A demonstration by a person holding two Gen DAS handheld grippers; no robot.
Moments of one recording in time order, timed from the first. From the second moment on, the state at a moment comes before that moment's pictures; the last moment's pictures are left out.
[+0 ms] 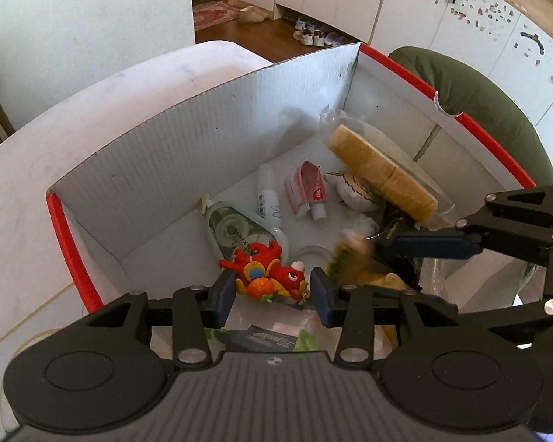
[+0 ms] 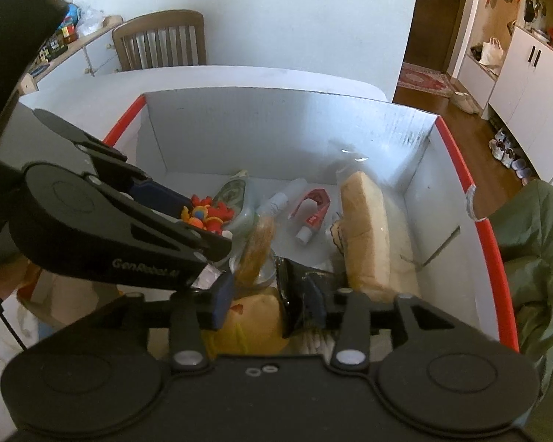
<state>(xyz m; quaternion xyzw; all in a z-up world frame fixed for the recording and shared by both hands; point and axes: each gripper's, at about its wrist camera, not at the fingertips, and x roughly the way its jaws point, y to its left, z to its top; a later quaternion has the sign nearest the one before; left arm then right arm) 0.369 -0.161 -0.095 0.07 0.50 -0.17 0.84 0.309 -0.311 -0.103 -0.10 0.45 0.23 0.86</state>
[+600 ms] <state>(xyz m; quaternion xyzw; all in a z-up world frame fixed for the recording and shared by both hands) 0.338 -0.142 -0.058 0.02 0.46 -0.19 0.87 0.280 -0.323 -0.059 -0.06 0.39 0.23 0.89</state>
